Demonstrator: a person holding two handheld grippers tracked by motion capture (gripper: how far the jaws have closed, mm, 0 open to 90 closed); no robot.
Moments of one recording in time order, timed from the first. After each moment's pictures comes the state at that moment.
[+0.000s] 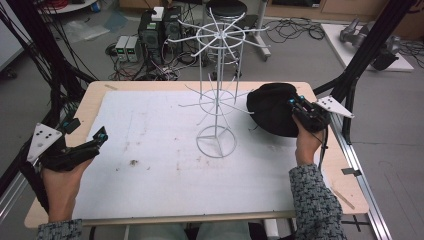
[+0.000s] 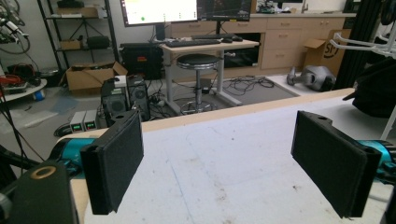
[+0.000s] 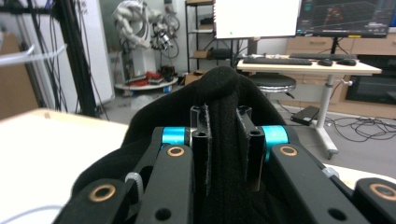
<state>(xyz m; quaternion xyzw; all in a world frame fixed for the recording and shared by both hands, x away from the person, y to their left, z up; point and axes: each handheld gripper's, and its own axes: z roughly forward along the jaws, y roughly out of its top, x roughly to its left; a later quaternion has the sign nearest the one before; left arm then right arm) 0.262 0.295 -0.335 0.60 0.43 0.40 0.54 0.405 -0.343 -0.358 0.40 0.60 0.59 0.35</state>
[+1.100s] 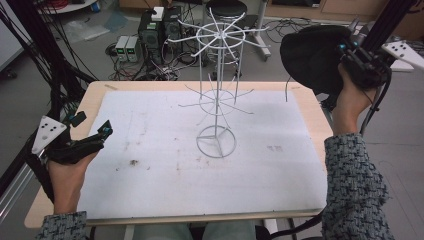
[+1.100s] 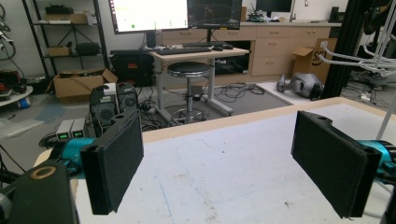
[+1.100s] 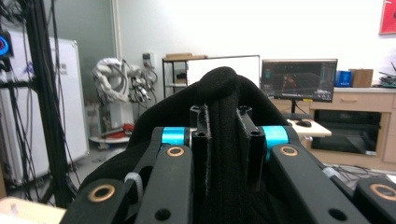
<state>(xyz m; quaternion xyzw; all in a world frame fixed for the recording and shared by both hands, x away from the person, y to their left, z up) 0.274 0.288 -0.329 0.60 0.42 0.39 0.56 0.398 -0.385 -0.193 0.39 0.53 0.62 0.42</state>
